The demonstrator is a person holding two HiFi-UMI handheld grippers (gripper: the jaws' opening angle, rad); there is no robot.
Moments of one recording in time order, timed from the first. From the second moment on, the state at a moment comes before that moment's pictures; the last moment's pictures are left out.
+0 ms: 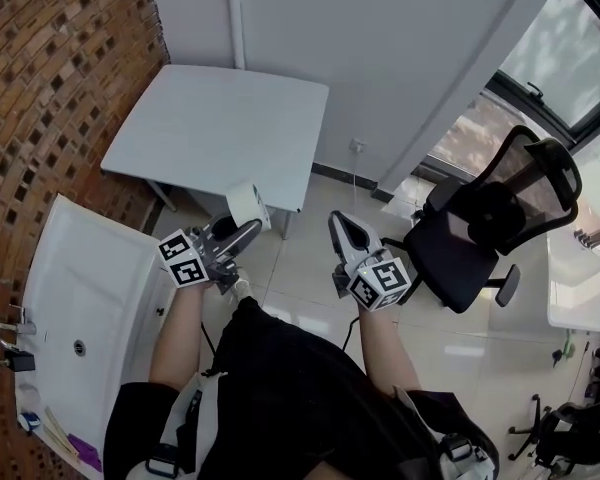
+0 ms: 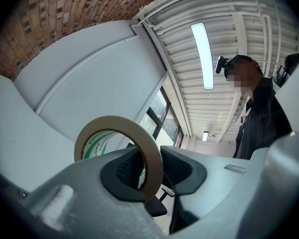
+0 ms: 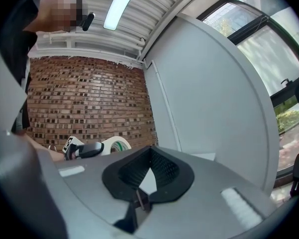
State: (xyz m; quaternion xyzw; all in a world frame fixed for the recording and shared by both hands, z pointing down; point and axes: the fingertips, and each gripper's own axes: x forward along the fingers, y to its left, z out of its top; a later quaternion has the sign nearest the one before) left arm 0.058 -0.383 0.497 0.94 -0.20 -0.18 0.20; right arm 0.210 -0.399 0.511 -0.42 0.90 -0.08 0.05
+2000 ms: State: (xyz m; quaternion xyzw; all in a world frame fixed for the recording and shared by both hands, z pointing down) left arm 0.034 -0.350 0.488 0.98 -0.14 -0.09 0.12; right arm 0.147 -0.379 0.519 -0.43 0.90 -0.06 0.01
